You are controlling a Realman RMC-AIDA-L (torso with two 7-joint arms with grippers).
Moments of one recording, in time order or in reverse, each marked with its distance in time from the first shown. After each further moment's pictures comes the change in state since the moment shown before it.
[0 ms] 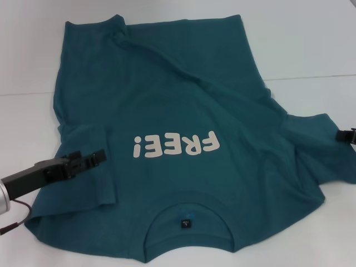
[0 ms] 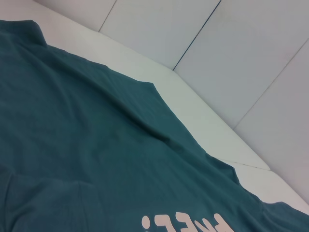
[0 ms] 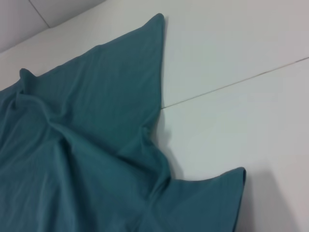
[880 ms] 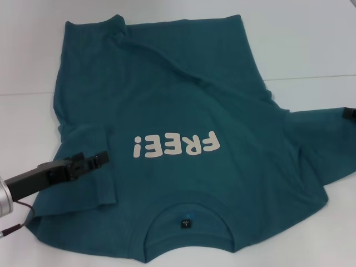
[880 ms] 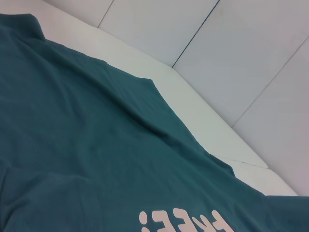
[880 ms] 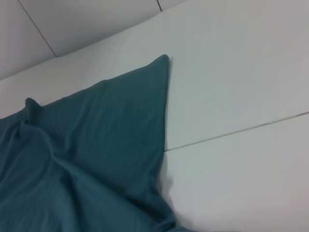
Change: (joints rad) left arm -0.003 0.000 0.004 -0.015 0.000 -0.004 -0.001; right arm 0.020 0.012 0.026 -0.086 0.000 0.001 -0.006
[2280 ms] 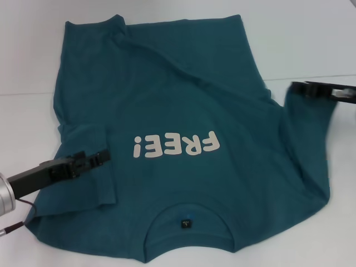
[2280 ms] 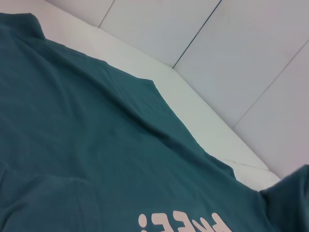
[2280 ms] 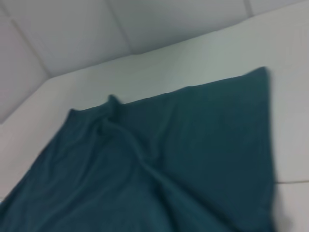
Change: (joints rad) left arm -0.011 0.000 0.000 -0.008 0.000 -0.010 -0.008; right arm 0.135 0.036 -0.068 -0.004 0.002 -0.022 -0.018
